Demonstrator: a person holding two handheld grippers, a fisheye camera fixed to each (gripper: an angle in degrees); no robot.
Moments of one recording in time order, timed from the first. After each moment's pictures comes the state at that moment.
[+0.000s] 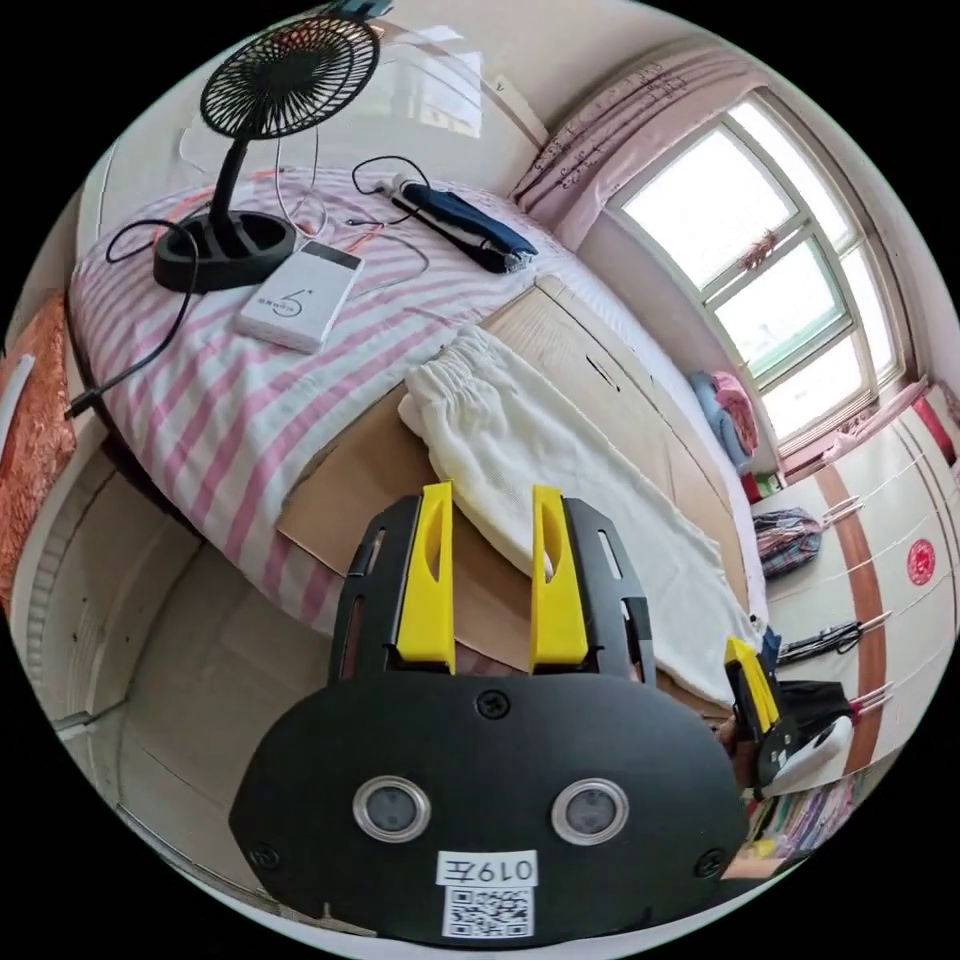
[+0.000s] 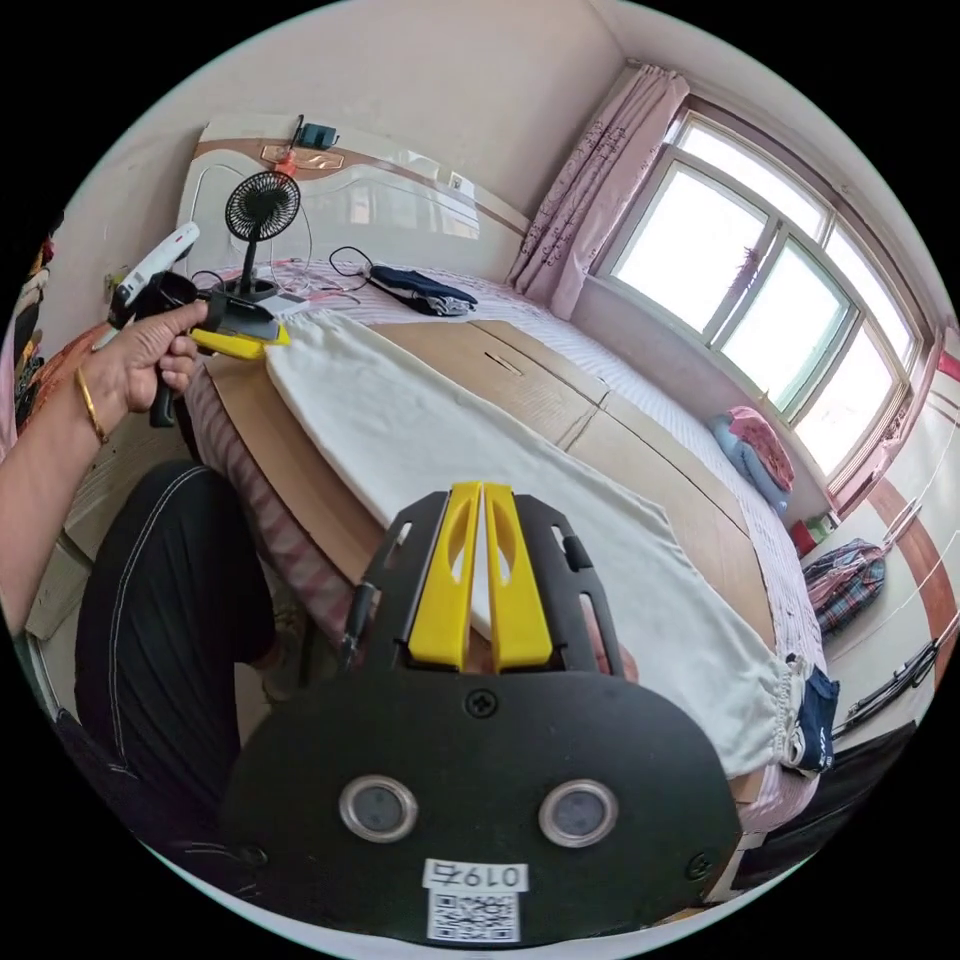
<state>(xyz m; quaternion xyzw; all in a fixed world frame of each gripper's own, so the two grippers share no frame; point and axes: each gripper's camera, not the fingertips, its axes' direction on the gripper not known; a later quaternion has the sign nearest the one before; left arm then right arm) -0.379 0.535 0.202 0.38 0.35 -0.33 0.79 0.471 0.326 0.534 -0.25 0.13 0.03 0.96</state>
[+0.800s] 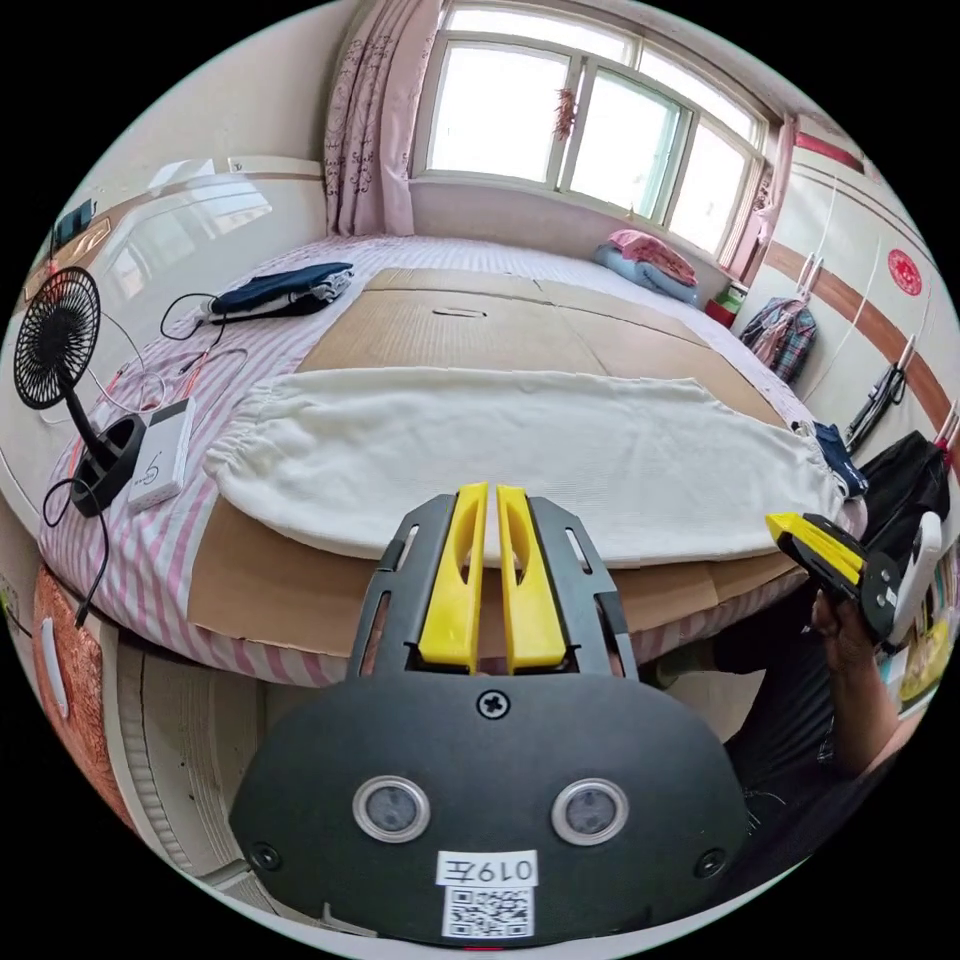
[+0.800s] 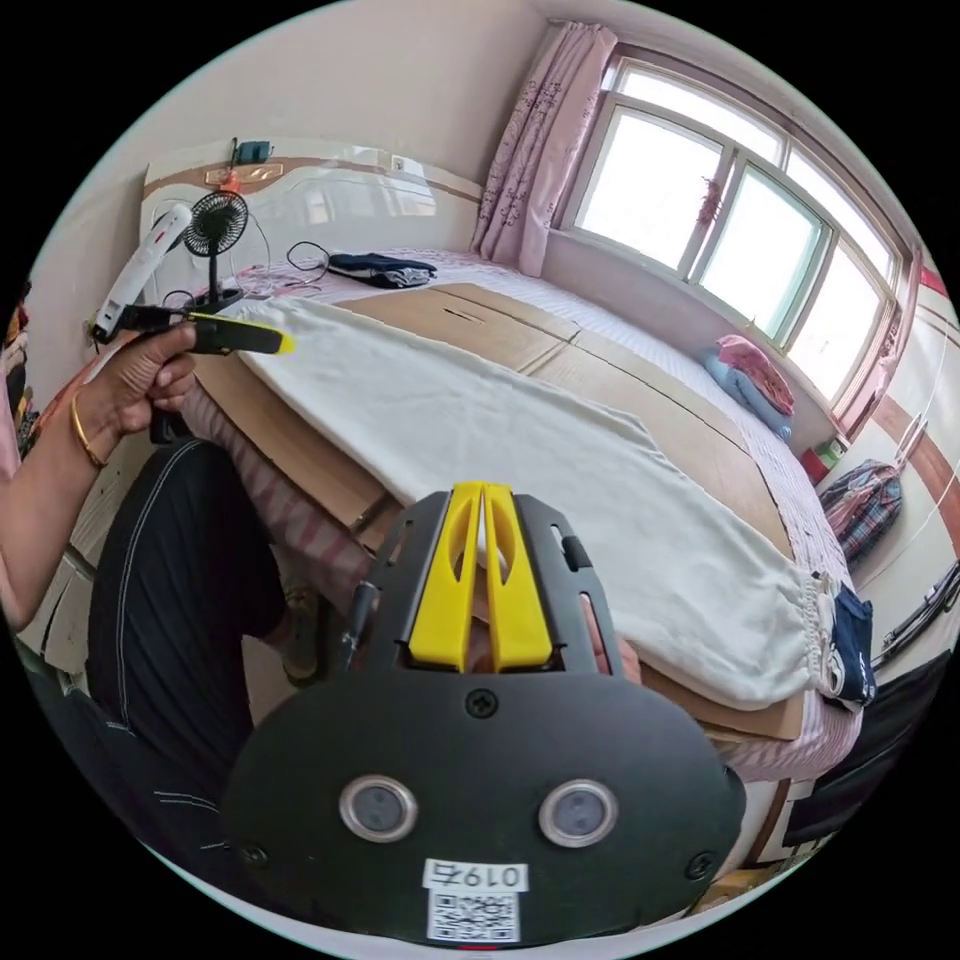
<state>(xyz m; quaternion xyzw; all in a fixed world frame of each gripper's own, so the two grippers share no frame) -0.196 0.517 0.042 0.45 0.17 -0.08 0.87 0.518 0.447 0.479 -0.26 0.12 0.10 0.95</state>
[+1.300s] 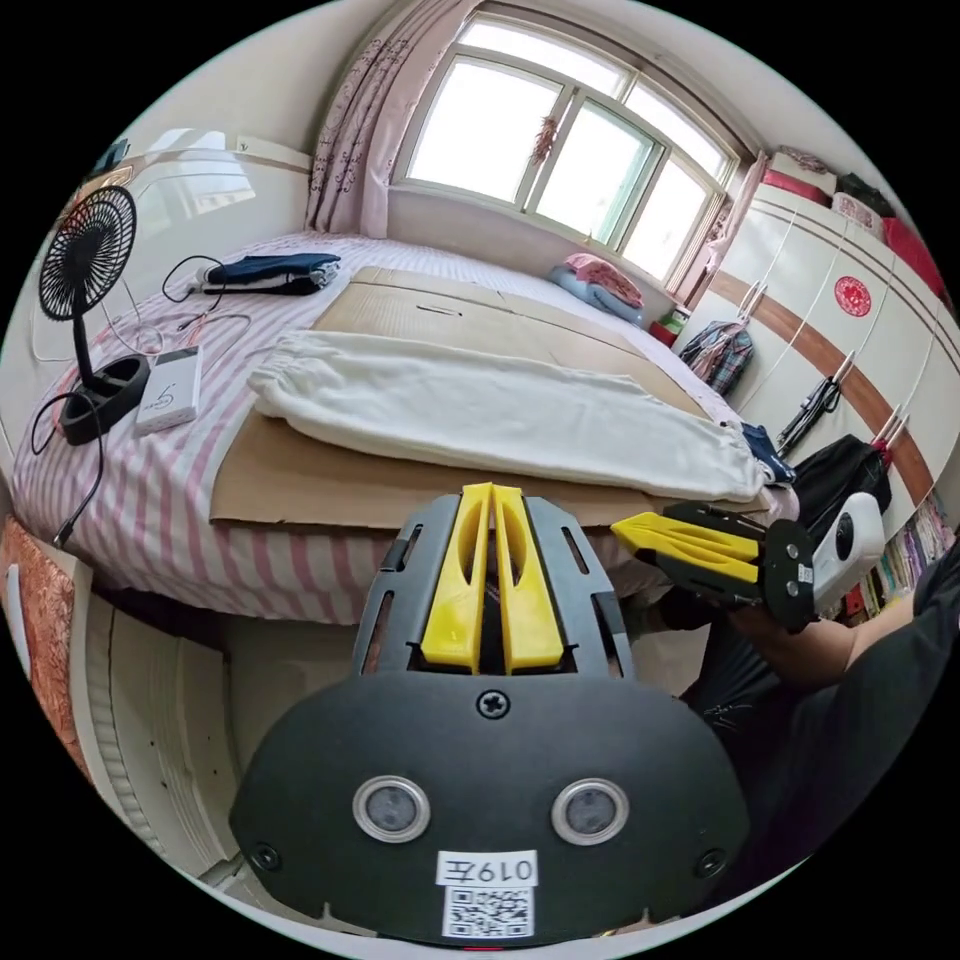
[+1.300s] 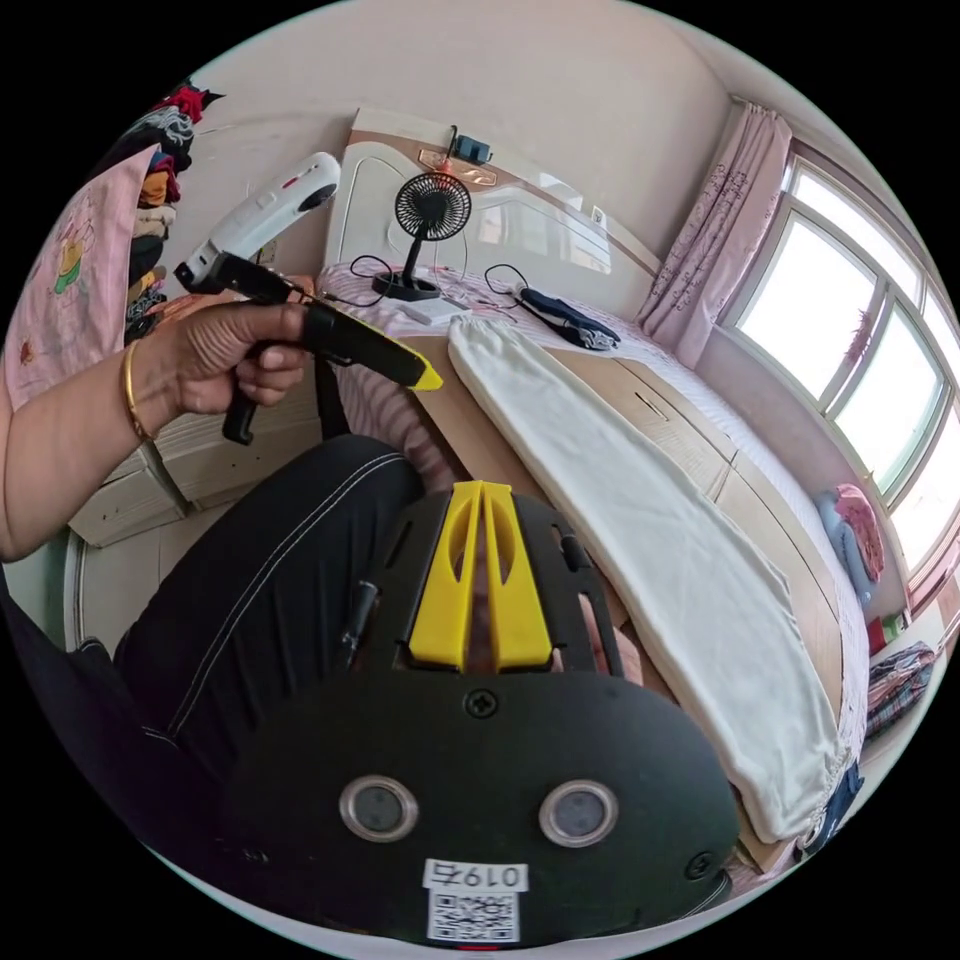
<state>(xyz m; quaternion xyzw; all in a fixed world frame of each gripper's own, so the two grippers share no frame) -0.224 0.621 0.088 0.45 0.24 -0.07 0.85 0.354 0.436 0.542 -0.20 -0.04 -0.04 0.98</state>
